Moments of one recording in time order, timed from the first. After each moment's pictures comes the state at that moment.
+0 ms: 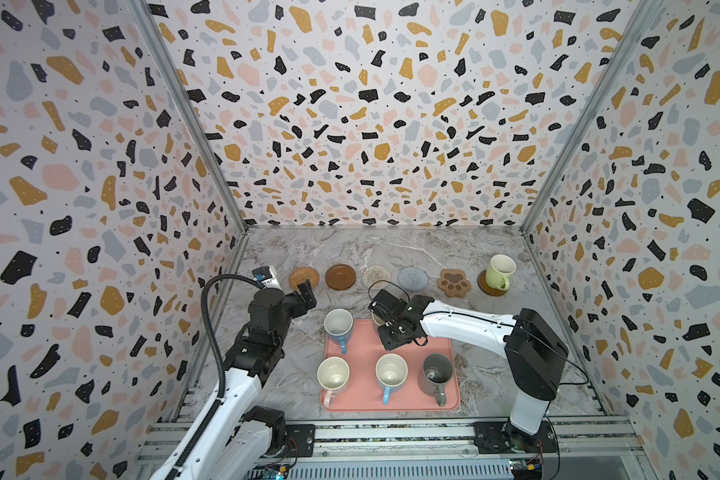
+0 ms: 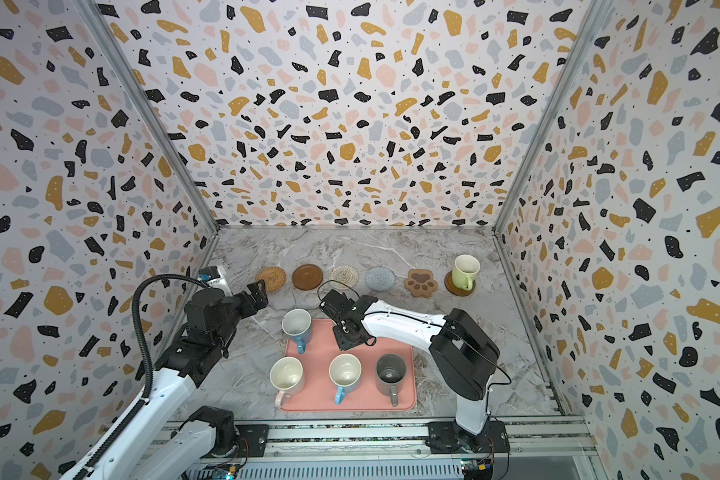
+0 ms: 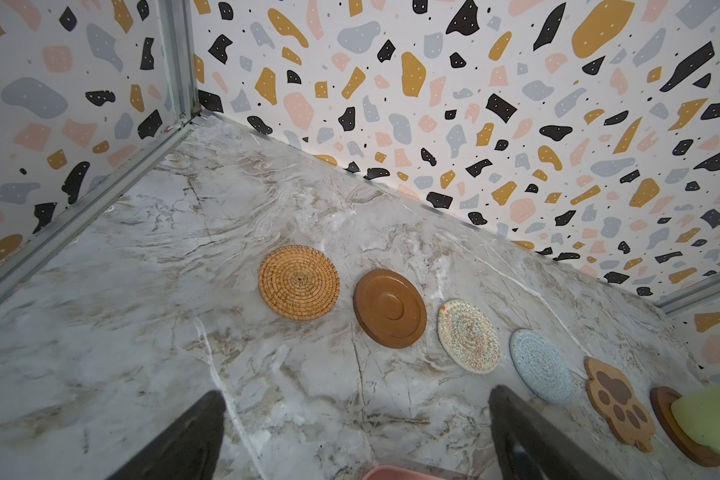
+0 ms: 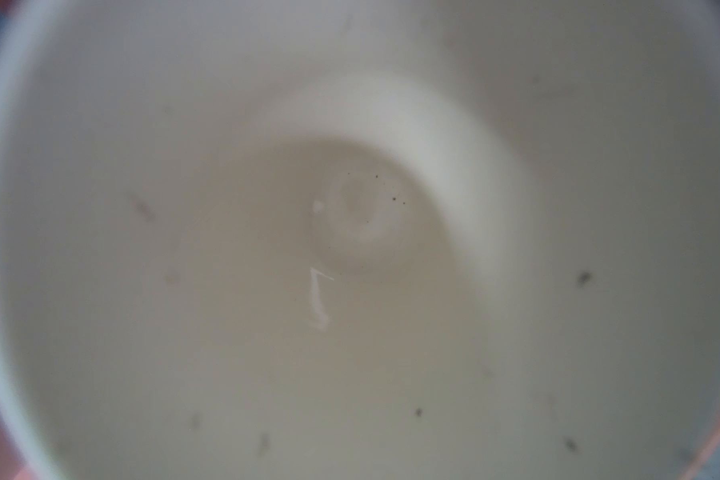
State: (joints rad) left arm -0.21 0.81 0.61 -0.19 -0.18 -0.46; right arm 0.97 1.81 1.30 -0.77 0.11 0.51
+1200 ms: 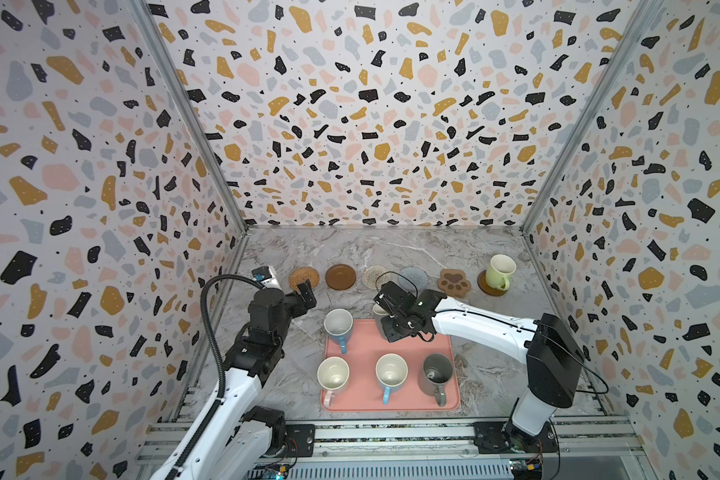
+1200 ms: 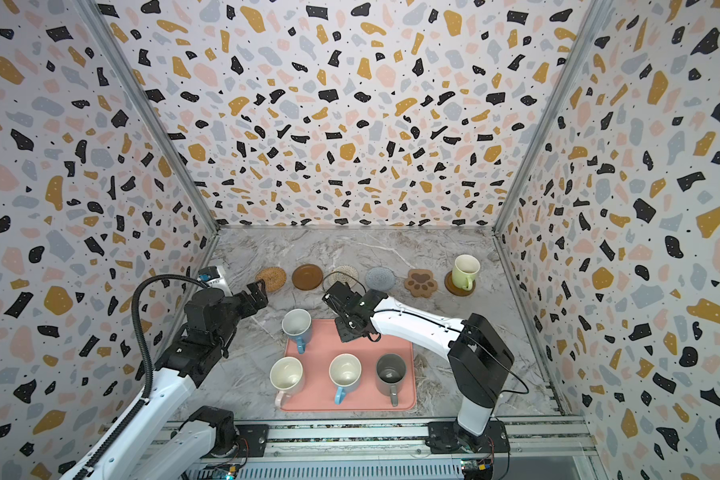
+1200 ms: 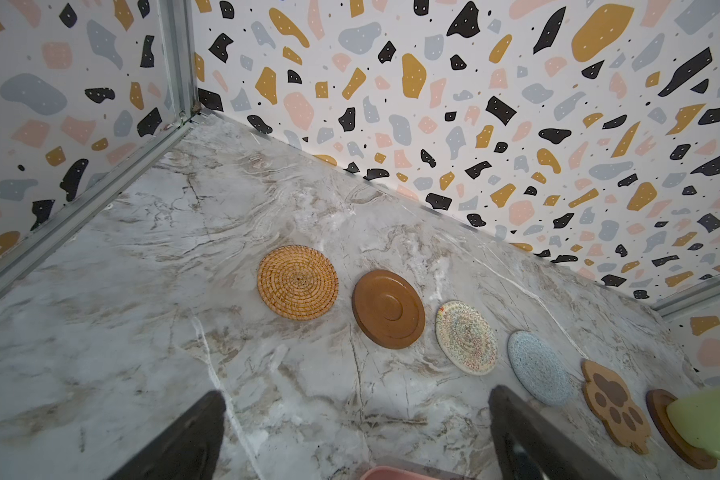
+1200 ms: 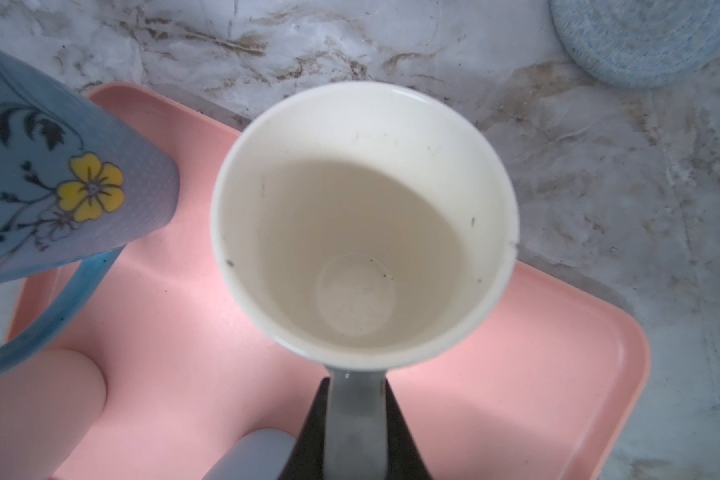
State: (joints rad) left arm -0.21 0.81 0.61 -0.19 -0.18 -0.47; right arm 0.96 1.72 1.32 -0.78 0.15 0.49
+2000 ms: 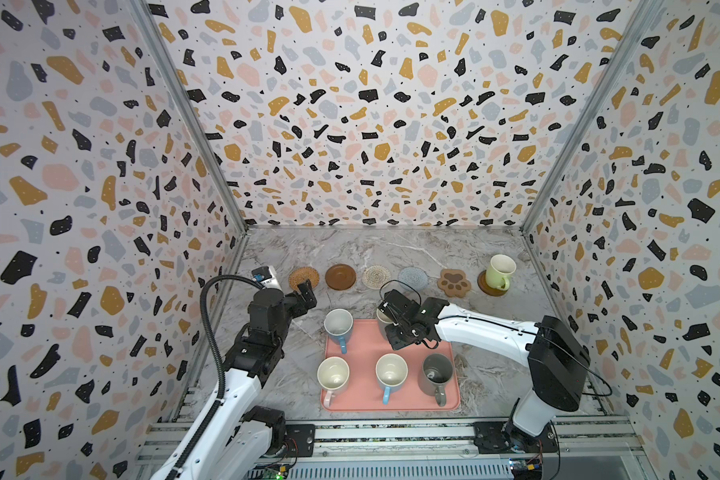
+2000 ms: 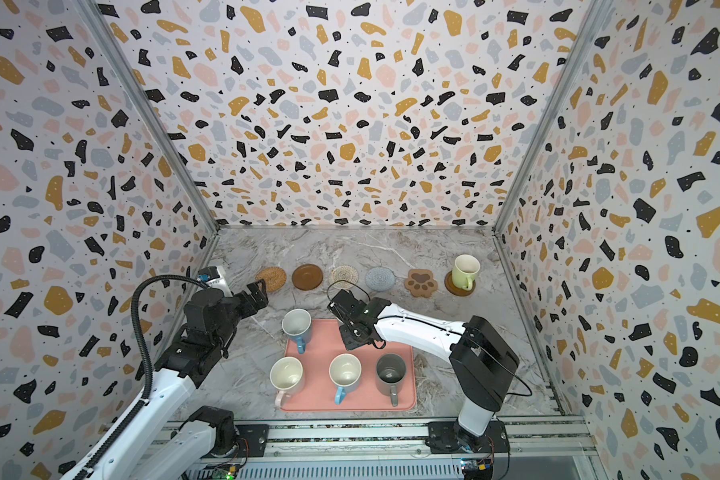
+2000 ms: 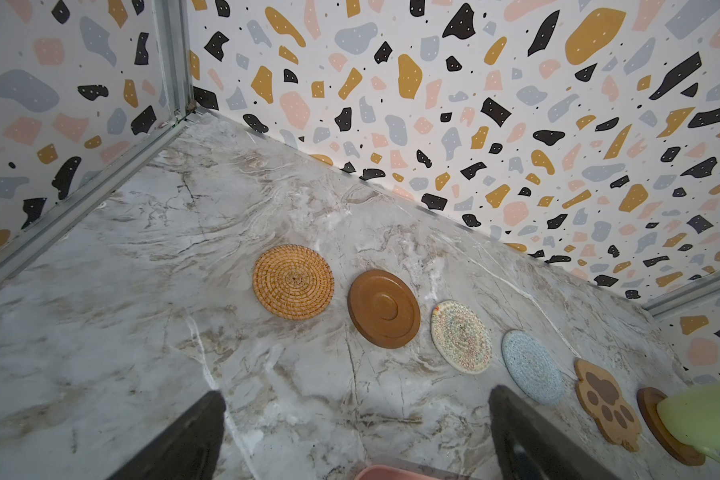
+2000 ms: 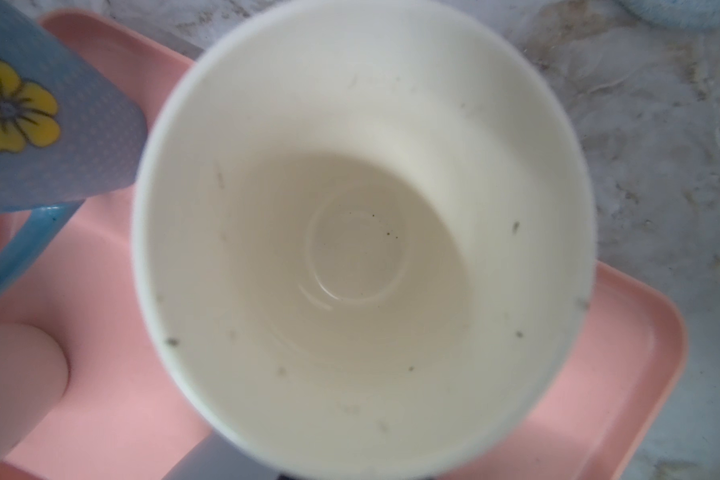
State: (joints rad) left arm -0.21 0.80 0.61 -0.18 -0.17 -0.48; right arm 0.96 1.69 1.21 -0.73 0.13 0.49
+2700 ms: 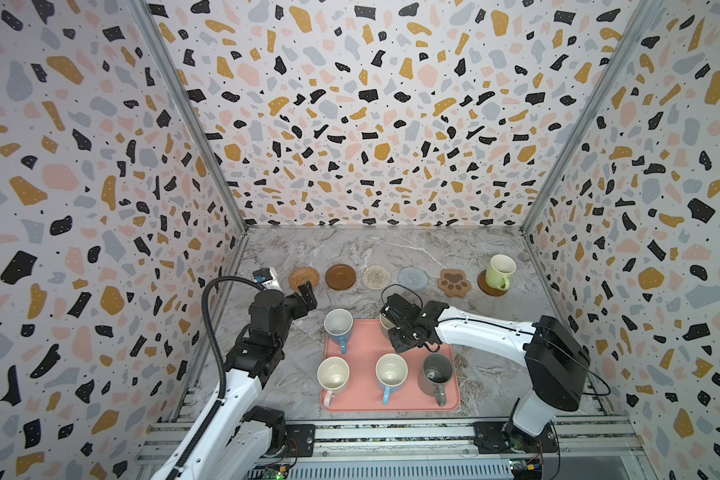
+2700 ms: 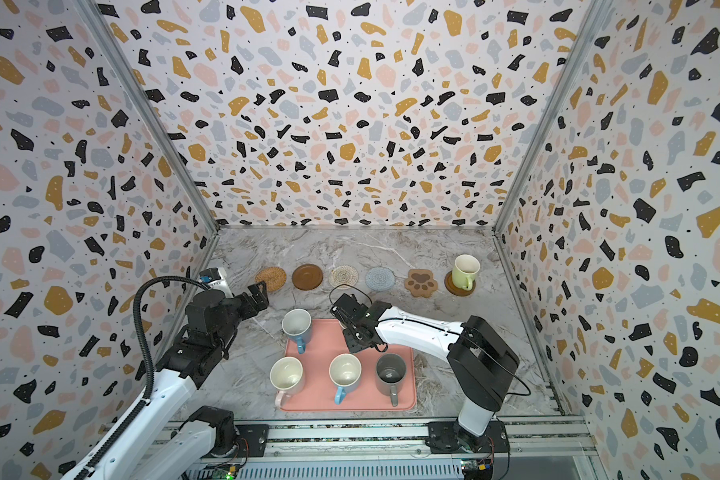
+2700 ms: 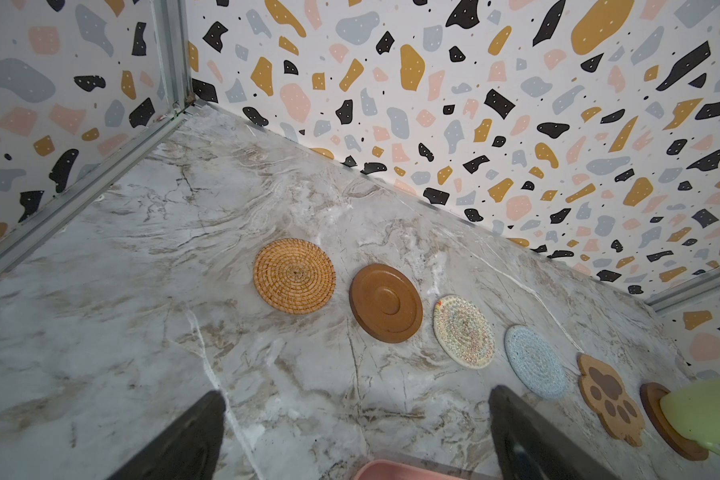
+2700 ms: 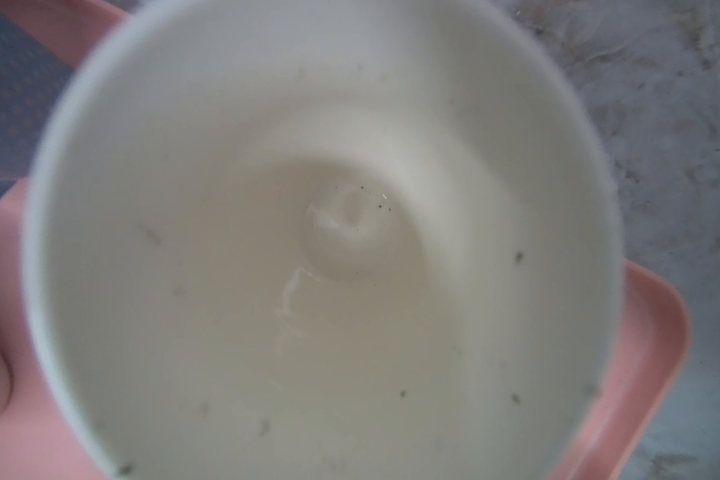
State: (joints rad) left arm -0.21 0.80 0.59 -0.18 -0.17 -0.48; right arm 0.96 1.69 1.16 -0.70 0.15 0.49
